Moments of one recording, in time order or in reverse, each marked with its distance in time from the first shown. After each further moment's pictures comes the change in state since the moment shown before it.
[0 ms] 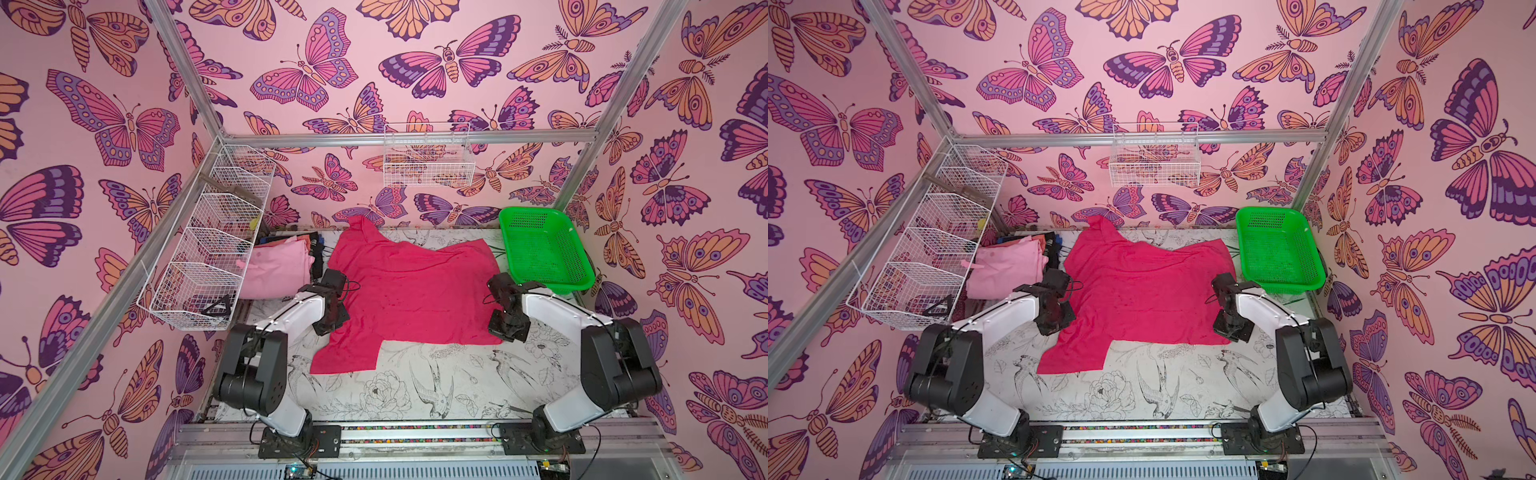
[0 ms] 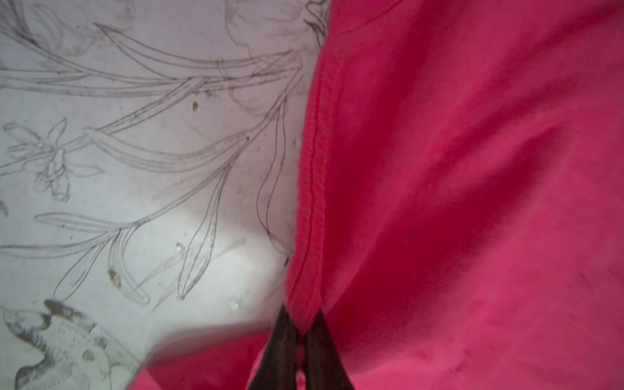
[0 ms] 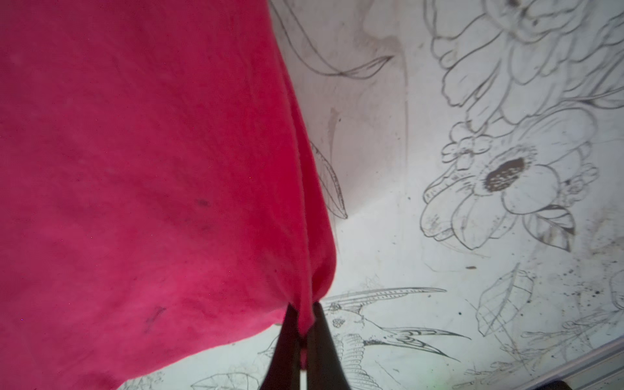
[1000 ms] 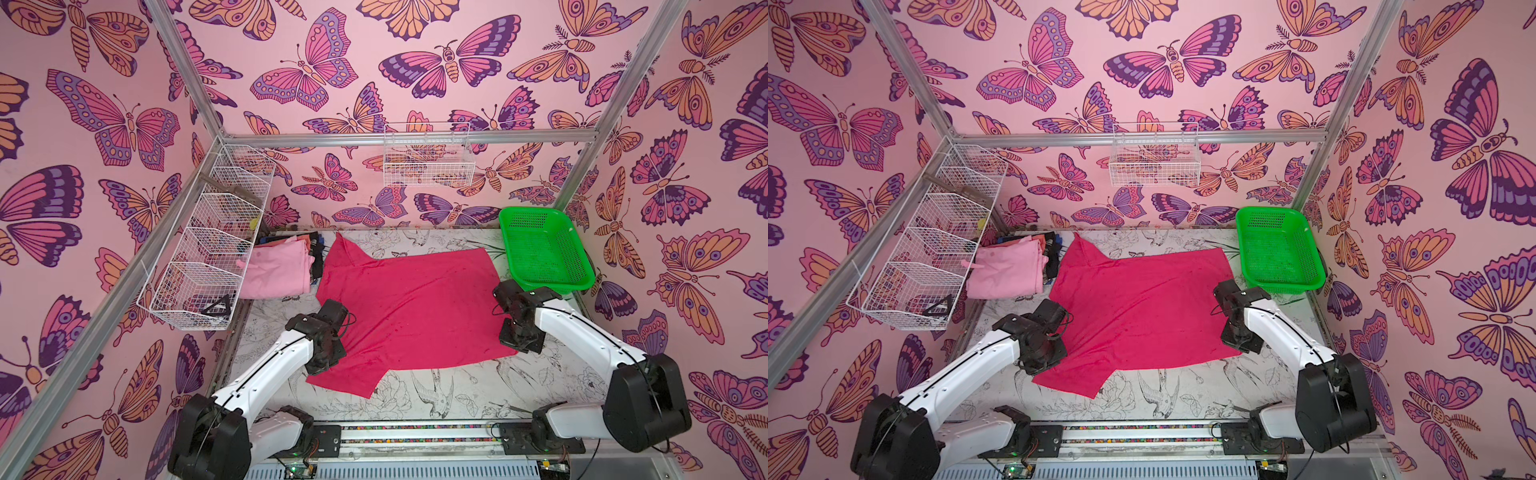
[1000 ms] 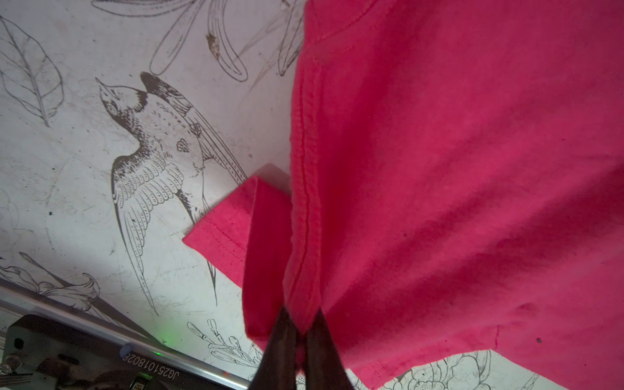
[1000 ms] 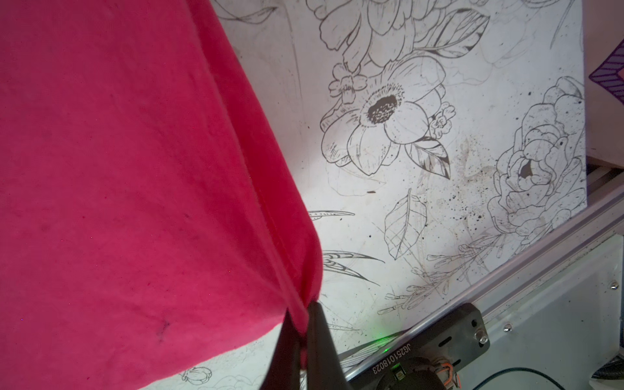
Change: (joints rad) left arm -0.135 -0.364 -0.204 -0.293 0.016 -0.154; right arm 0.051 -0.182 -0.037 -0.224 0.082 0.061
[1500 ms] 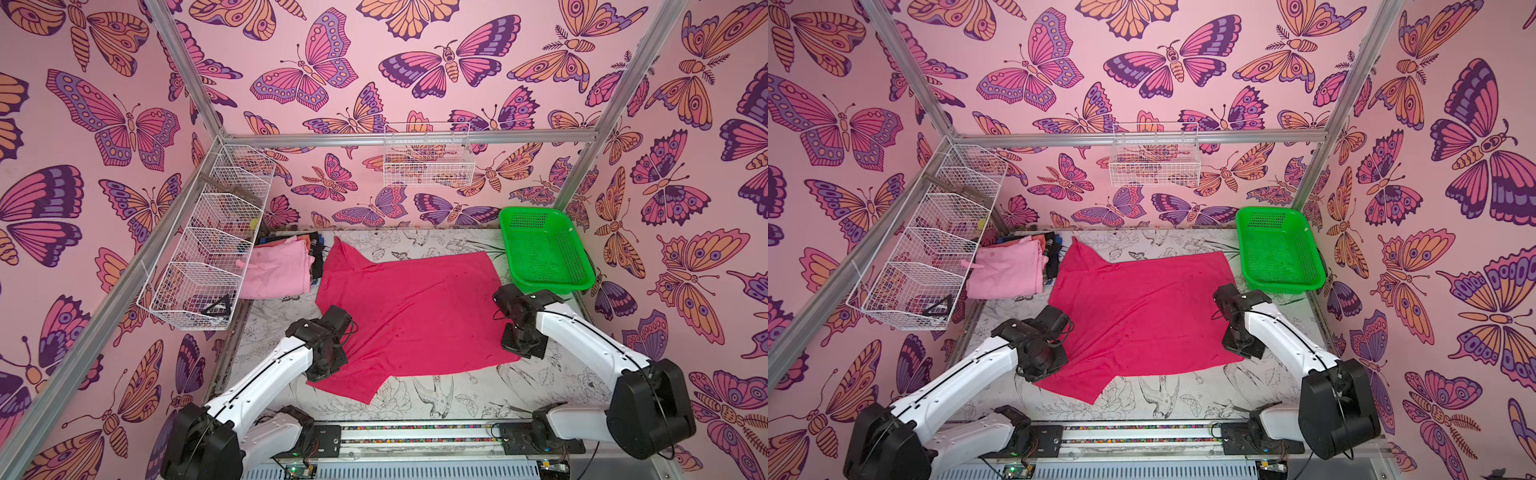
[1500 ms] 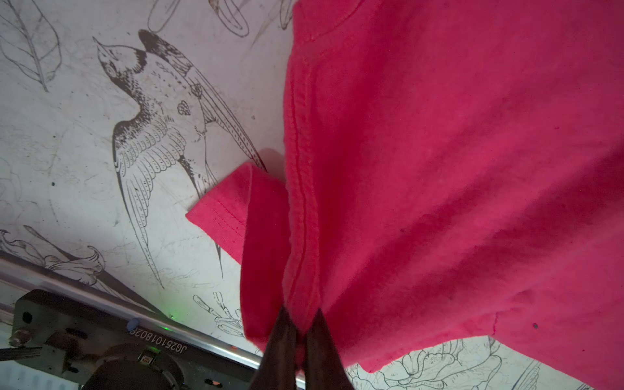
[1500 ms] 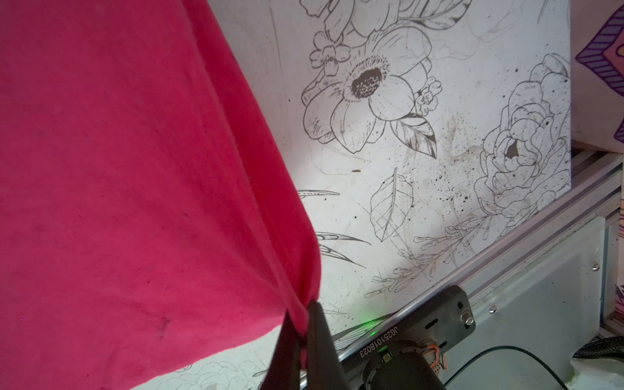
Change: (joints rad) left arm -0.073 -0.057 -0.013 -0.068 0.006 -0.057; right arm 0.016 -0.033 -0.015 -0.051 0.001 0.022
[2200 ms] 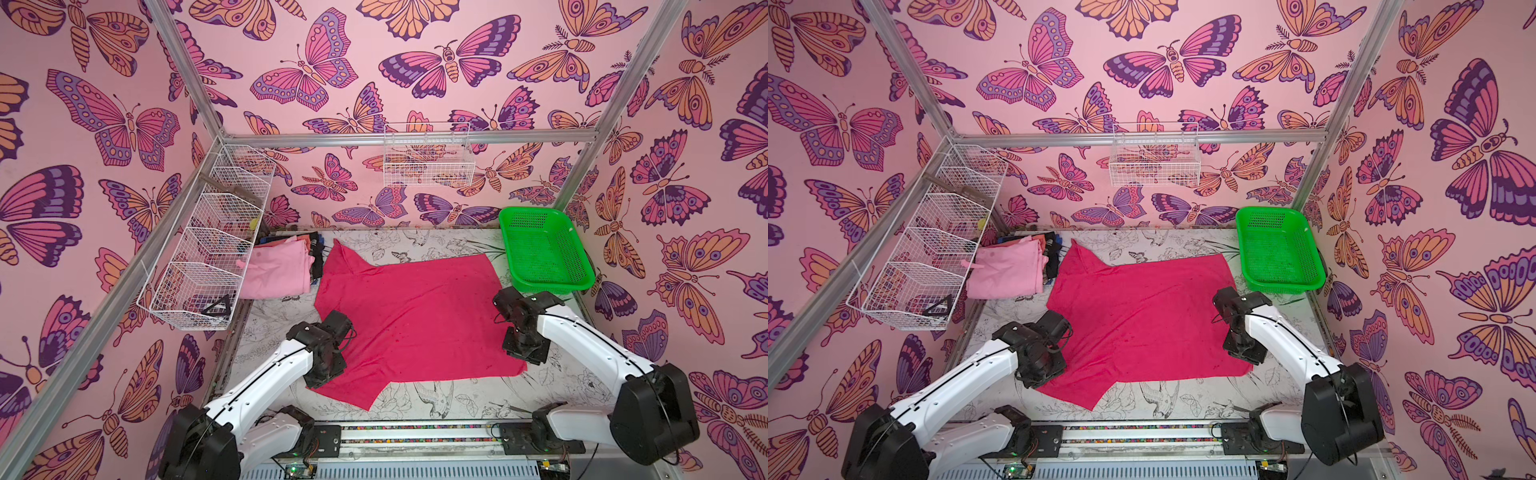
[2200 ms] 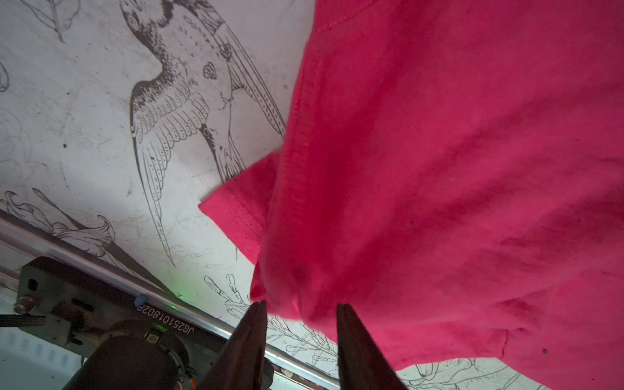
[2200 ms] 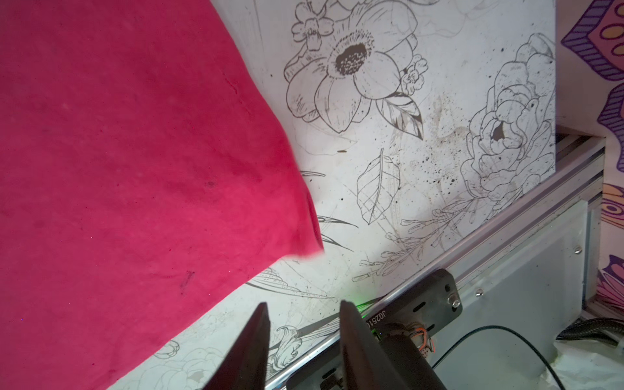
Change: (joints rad) left arm -0.017 -0.011 -0.025 -0.036 0.000 -0.061; right arm 0.018 -0.029 -0.008 -0.053 0.000 0.025
